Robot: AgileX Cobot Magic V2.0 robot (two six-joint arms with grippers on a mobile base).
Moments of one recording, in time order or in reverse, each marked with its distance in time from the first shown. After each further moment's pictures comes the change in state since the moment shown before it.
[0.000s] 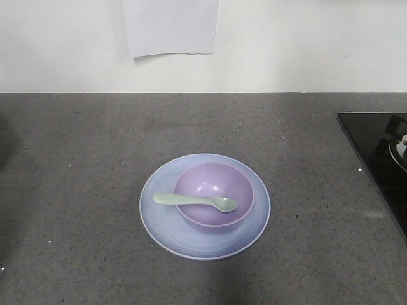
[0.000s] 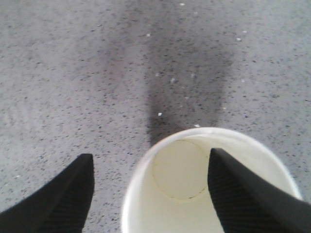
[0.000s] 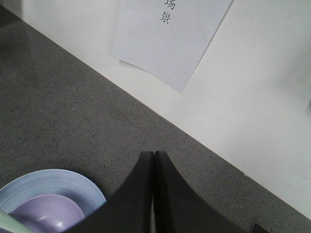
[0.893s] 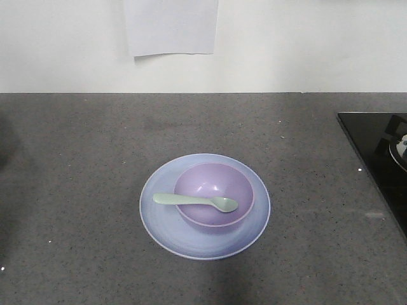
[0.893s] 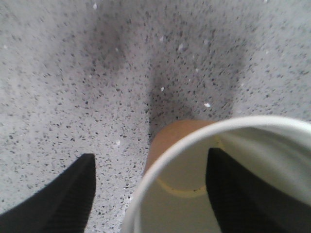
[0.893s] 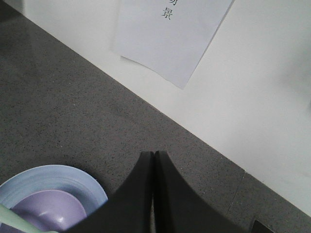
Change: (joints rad) left arm 0.017 0.049 0.088 -0.024 -0.018 -0.007; right arm 0.000 0.000 0.000 0.000 0.013 -0.005
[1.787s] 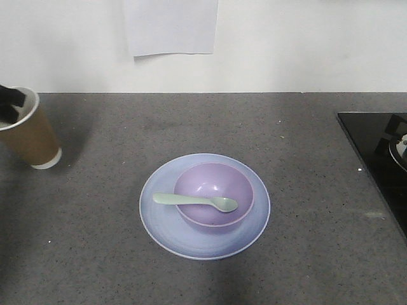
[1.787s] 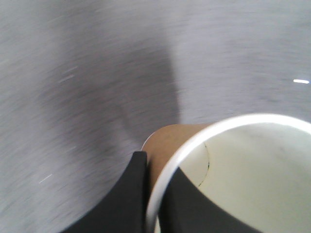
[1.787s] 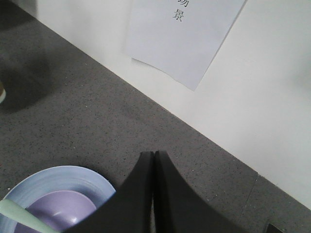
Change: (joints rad) left arm -0.287 -0.096 -0.020 -0.223 -0.054 0.239; right arm 0.000 0.000 0.000 0.043 0.009 -0.001
